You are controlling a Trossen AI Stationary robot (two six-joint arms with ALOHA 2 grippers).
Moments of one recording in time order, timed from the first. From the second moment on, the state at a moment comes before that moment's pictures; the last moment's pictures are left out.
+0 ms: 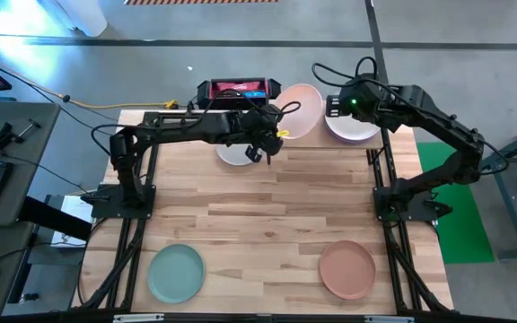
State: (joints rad) left arm 0.26 1.86 1.63 -0.49 -0.22 1.13; right arm -0.37 1.33 1.72 -1.34 0.61 0.94
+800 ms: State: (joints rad) left arm 0.22 1.86 1.63 -0.50 -0.28 1.16; right arm -0.40 1.47 1.72 -1.20 0.47 0.97
